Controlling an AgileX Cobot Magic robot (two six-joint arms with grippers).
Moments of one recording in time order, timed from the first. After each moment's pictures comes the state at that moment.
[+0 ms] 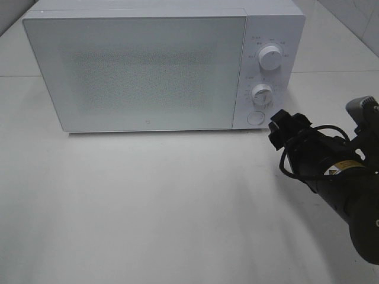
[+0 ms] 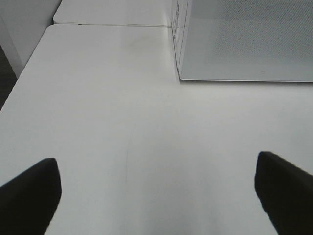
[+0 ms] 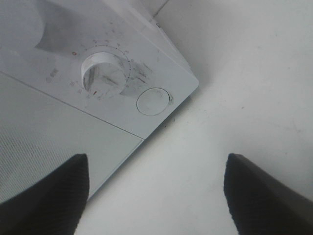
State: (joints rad) left arm 0.05 0.00 -0.50 -0.12 1.04 0.06; right arm 0.70 1.72 -0.31 0.74 -1.07 0.72
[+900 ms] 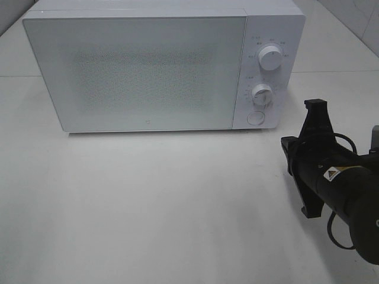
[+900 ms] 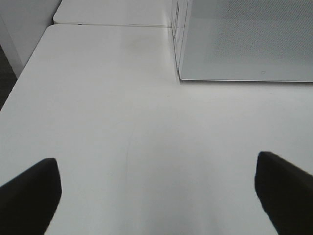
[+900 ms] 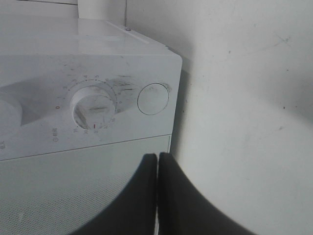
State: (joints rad) left arm 0.05 0.00 -0.50 -0.12 1.04 0.06; right arm 0.70 1.72 -0.31 0.74 -1.05 1.31
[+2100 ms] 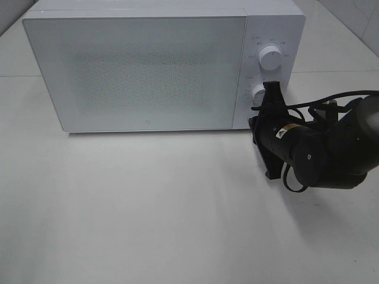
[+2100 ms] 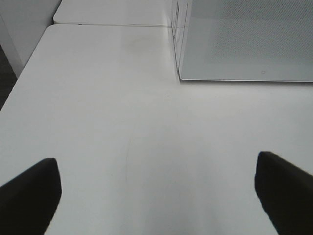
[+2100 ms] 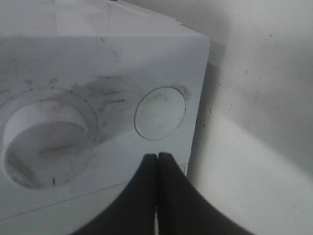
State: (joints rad) left arm 0.05 0.00 -0.50 -0.12 1.04 0.06; right arm 0.49 2.00 -0.66 0.47 -0.88 1.36
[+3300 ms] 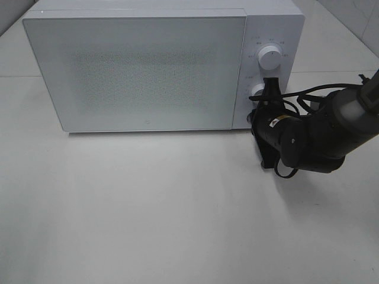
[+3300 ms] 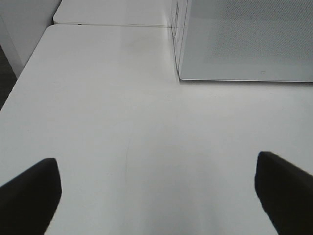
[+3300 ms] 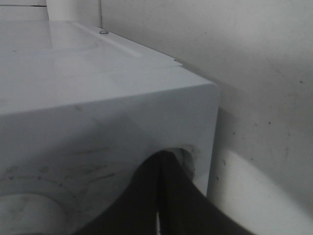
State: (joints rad) left arm 0.05 0.00 -0.50 -0.12 1.04 0.06; right arm 0.42 2.11 -0.83 0.50 -0.85 1.36
